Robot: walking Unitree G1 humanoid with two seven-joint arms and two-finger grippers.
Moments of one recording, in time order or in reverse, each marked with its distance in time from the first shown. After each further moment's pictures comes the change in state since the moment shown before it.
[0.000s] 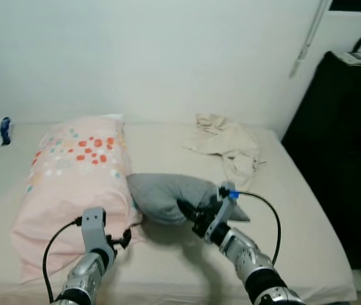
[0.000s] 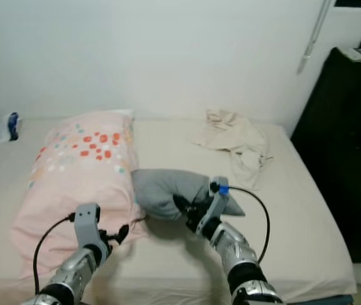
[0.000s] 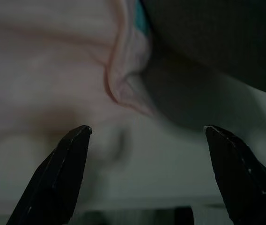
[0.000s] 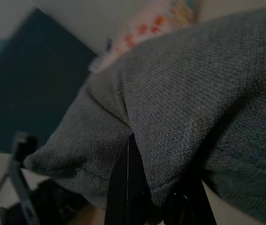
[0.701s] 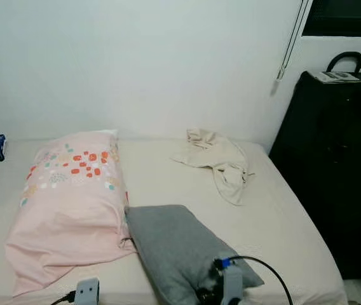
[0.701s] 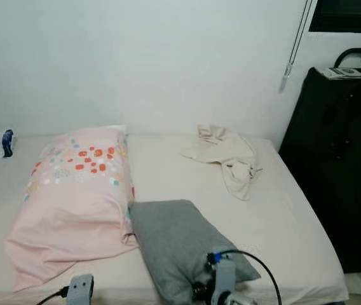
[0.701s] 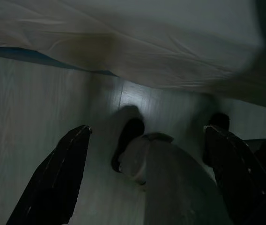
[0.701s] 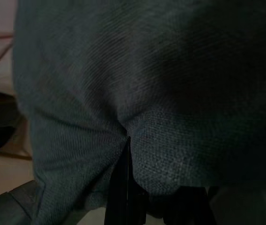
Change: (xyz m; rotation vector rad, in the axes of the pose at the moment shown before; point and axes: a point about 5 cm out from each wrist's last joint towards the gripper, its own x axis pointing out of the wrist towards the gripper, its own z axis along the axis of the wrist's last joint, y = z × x) left arm -0.059 0.030 -0.111 0.001 0.434 0.214; right arm -0.085 -0.040 -0.114 0.032 0.459 -0.425
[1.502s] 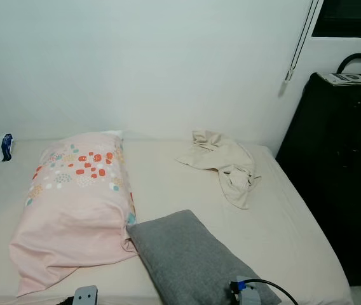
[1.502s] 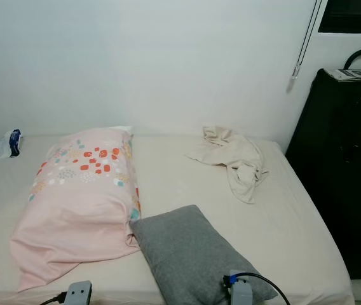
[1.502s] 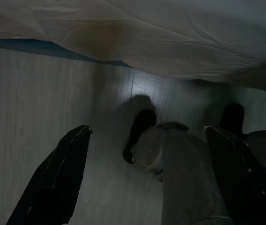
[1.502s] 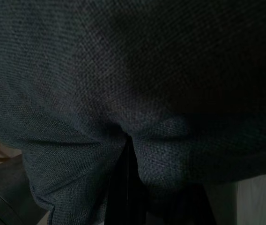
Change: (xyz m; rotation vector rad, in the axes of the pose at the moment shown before) left arm -0.002 0.007 -0.008 0.051 0.041 0.010; right arm -0.013 -0.019 -0.030 0.014 0.075 -0.132
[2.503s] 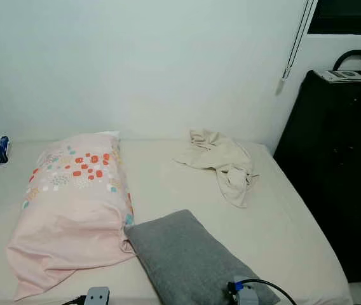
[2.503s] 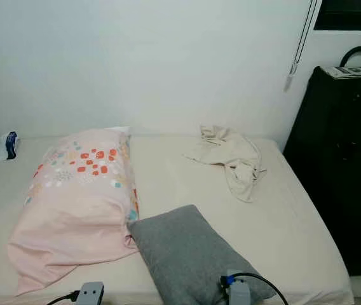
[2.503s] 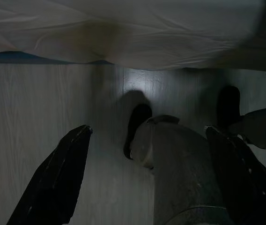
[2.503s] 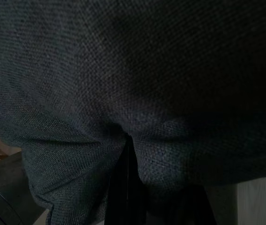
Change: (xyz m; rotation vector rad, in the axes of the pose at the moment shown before) left arm 0.001 -0.015 -0.003 0.101 0.024 -0.075; right arm 0.001 0.002 0.000 -0.030 0.005 0.006
